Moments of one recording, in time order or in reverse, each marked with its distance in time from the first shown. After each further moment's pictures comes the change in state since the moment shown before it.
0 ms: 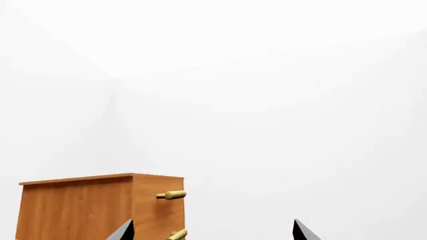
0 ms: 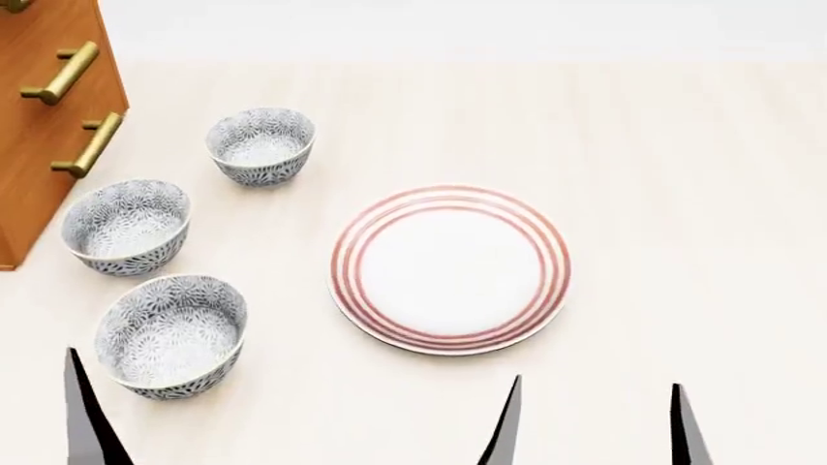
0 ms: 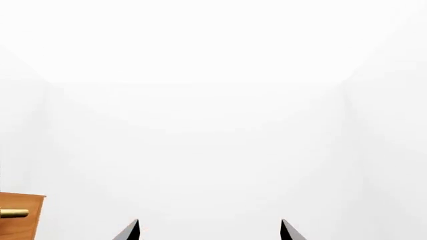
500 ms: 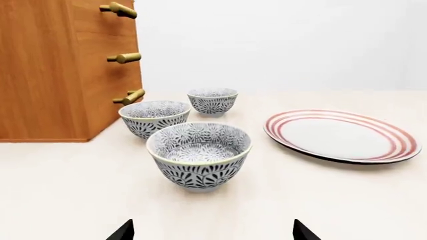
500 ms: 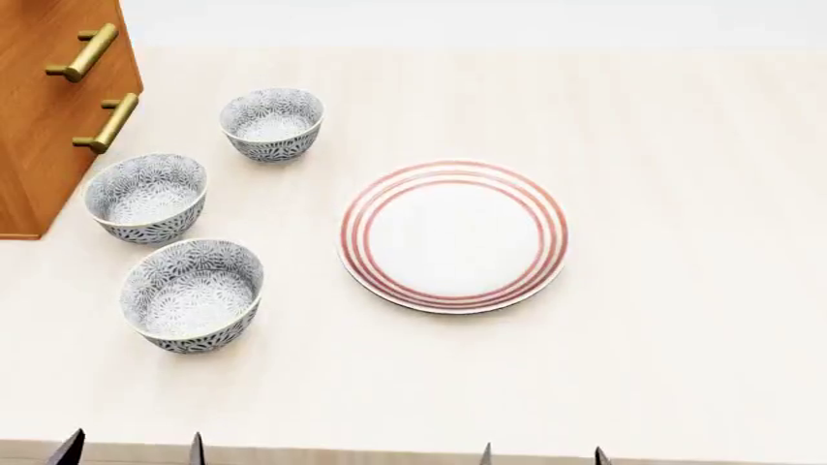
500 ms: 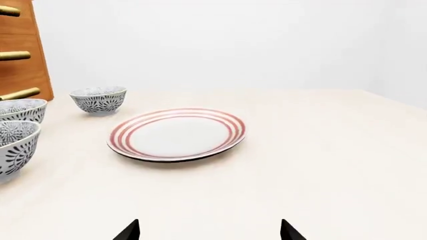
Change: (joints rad) left arm -0.055 0.045 0.001 -0.187 -0.182 -0.439 0.208; right arm 0.034 -0.030 0.024 0.064 0.060 0.662 -0.085
